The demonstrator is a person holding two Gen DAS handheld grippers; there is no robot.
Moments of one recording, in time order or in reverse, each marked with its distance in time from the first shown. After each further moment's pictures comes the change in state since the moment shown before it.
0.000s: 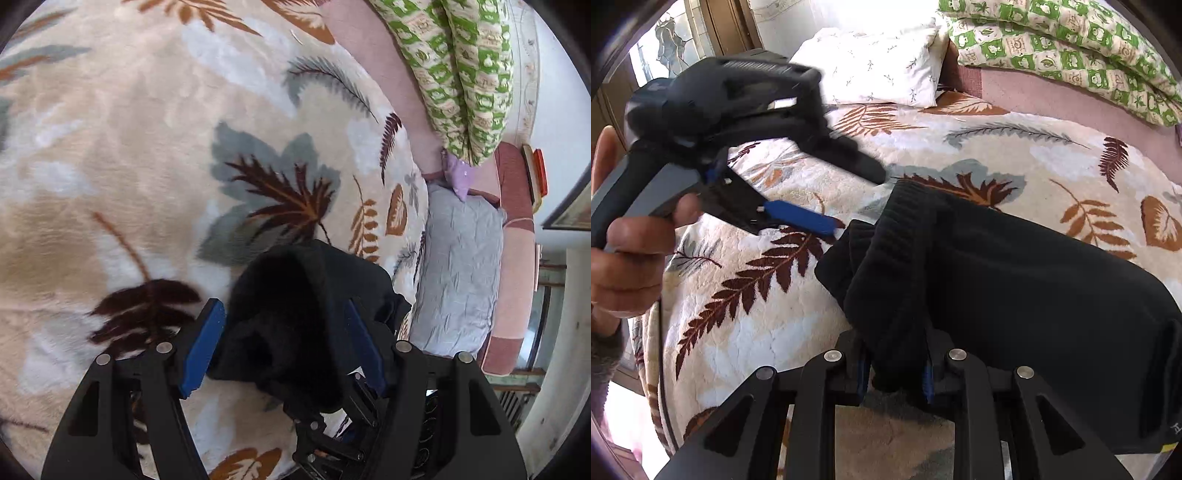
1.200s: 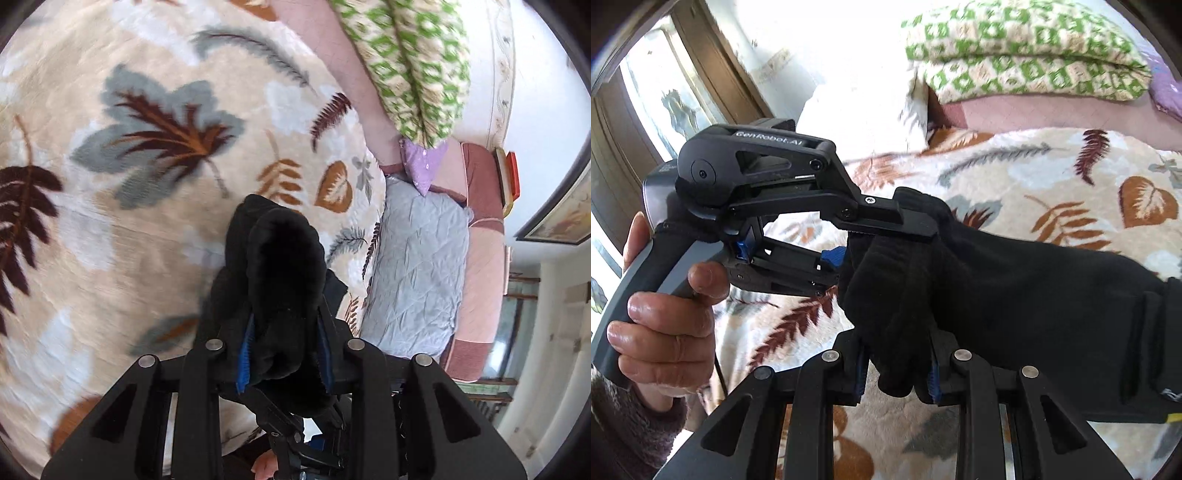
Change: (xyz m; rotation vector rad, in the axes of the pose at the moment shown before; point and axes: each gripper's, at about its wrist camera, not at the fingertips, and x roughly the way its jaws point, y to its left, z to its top) left arm 0.010 -0.091 -0.062 -0.060 -0.032 -0.122; right arm -0.080 -0.042 -0.004 0.162 -0.153 0.171
